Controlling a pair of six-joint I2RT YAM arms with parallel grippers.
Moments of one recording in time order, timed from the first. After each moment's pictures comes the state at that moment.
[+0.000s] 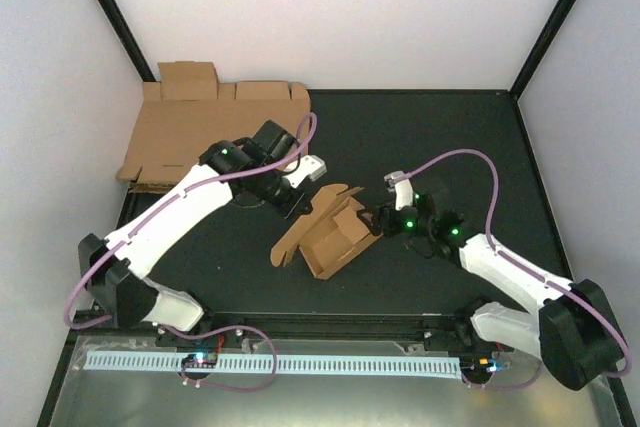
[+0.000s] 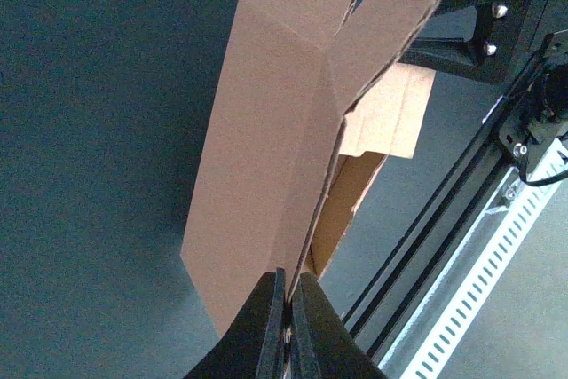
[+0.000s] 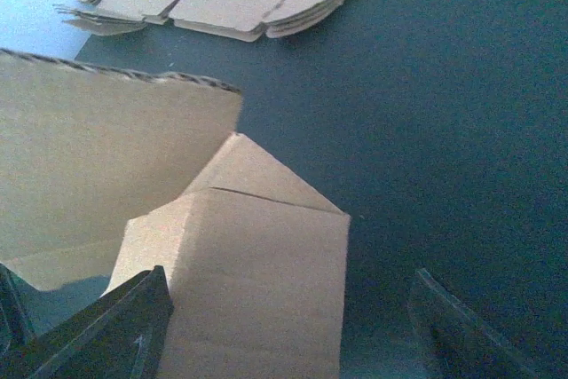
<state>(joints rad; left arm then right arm) -0.66 1.40 1.36 -1.08 0.38 -0.03 0.54 1.11 0.54 -0.03 -0.38 0.34</state>
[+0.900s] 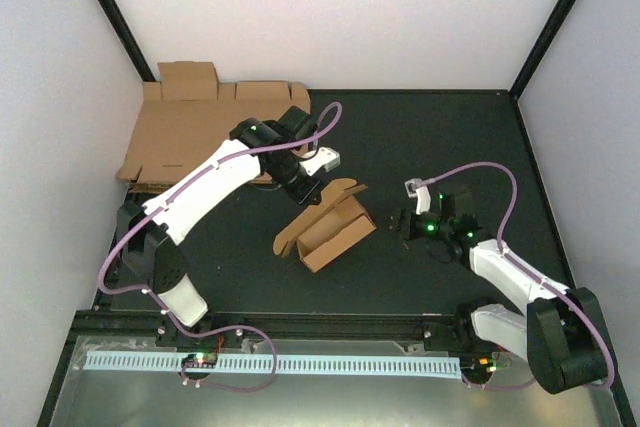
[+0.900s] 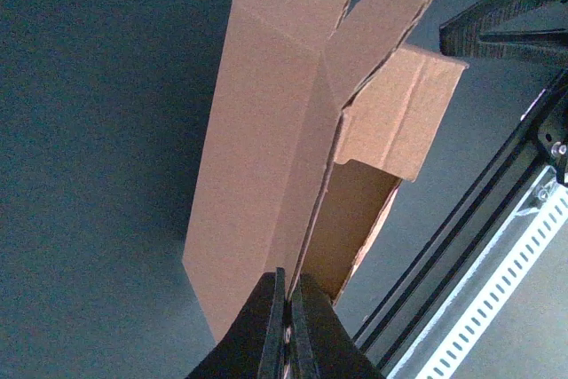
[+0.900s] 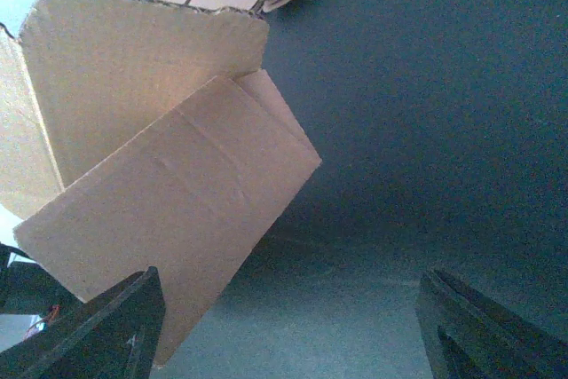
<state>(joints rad) -0.66 1.65 1.59 -1.20 0.35 0.03 0.28 1.09 0.41 0.02 -0.69 0.36</state>
